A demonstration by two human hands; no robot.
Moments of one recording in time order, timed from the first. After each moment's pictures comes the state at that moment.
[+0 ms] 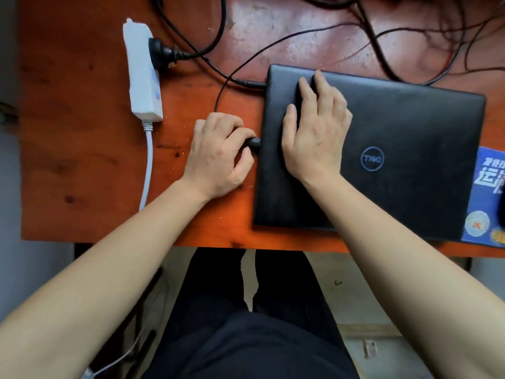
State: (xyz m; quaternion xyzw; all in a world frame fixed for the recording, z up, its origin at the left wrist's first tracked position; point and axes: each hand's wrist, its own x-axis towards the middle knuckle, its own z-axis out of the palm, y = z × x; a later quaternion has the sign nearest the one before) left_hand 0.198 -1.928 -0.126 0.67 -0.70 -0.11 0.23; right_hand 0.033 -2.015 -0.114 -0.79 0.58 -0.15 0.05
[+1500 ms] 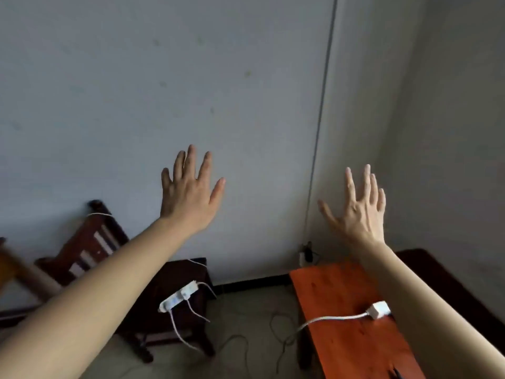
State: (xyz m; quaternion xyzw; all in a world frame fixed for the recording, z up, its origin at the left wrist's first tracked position) left_hand 0.148 -1.542 0.343 0.97 0.04 0.24 0.00; right_hand 0.202 -1.864 0.270 -0.95 -0.02 -0.28 0.16
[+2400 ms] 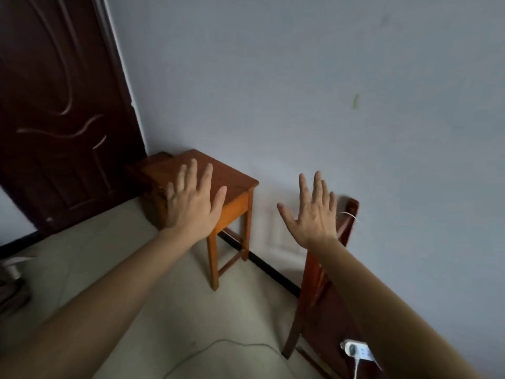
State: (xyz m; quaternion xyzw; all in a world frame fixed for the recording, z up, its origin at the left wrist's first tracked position) left_hand -0.135 -0.901 0.273 0.86 0.45 0.24 -0.01; right_hand 0.095 -1.028 0.232 -0.86 -0.47 -0.11 0.18
